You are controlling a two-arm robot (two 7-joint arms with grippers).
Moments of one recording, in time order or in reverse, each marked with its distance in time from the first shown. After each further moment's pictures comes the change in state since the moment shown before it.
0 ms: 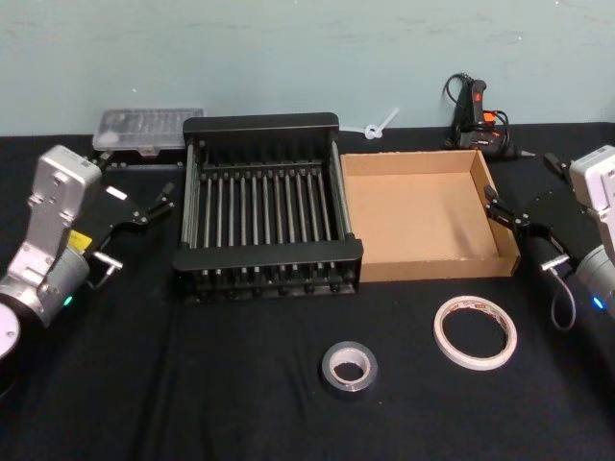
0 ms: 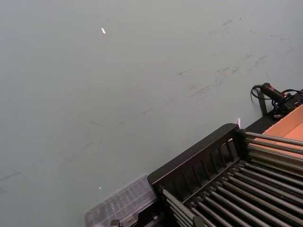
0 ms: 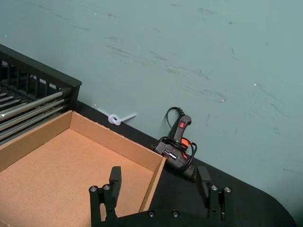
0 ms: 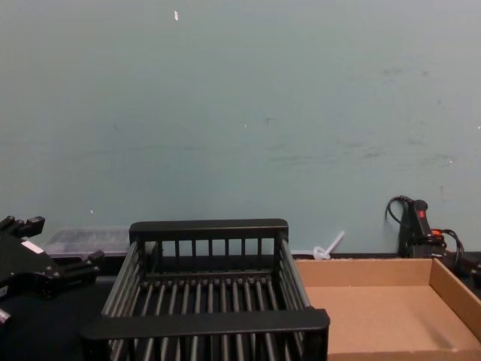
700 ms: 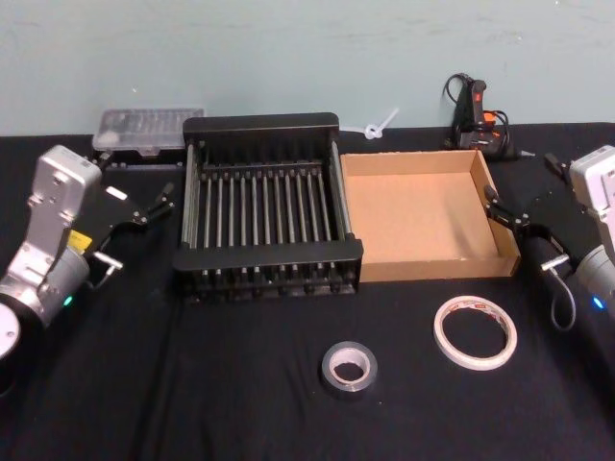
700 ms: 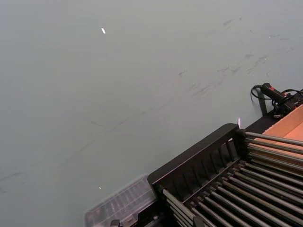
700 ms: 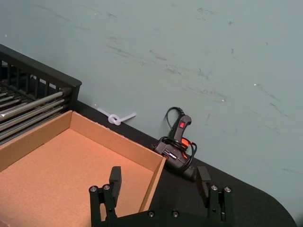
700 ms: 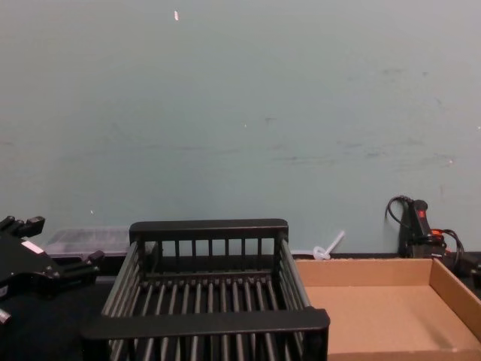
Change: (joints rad) left arm 0.000 0.000 0.000 0.000 0.000 0.000 0.000; right arm 0.000 0.000 0.000 0.000 0.000 0.000 0.000
